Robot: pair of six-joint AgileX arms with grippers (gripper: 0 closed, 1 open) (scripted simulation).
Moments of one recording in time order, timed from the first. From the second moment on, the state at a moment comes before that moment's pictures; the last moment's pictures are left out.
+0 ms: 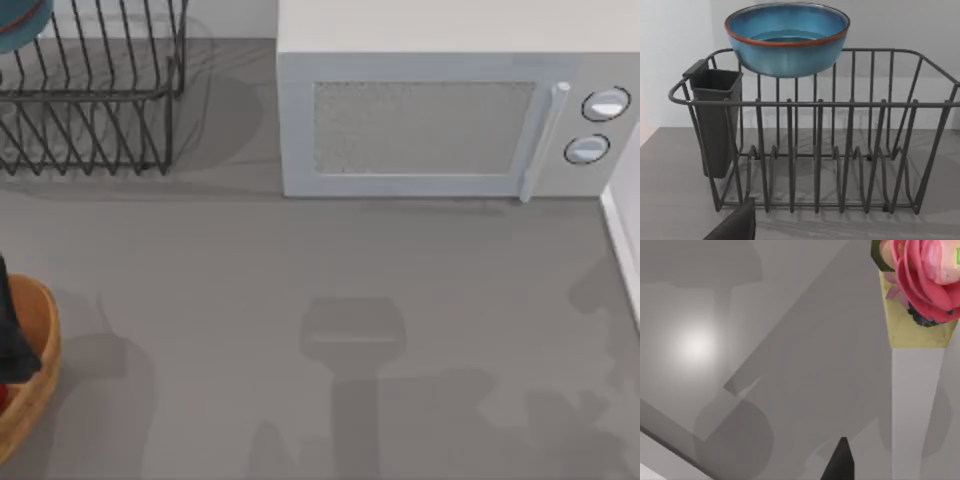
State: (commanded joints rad) left arm 0.00 0.00 0.00 0.00 0.00 0.00; right arm 0.00 1.36 0.97 -1.20 -0.02 -0.71
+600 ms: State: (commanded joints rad) left arm 0.00 0.00 0.00 0.00 0.00 0.00; right arm -0.07 2.07 1.92 -1.49 -0.02 -0.79
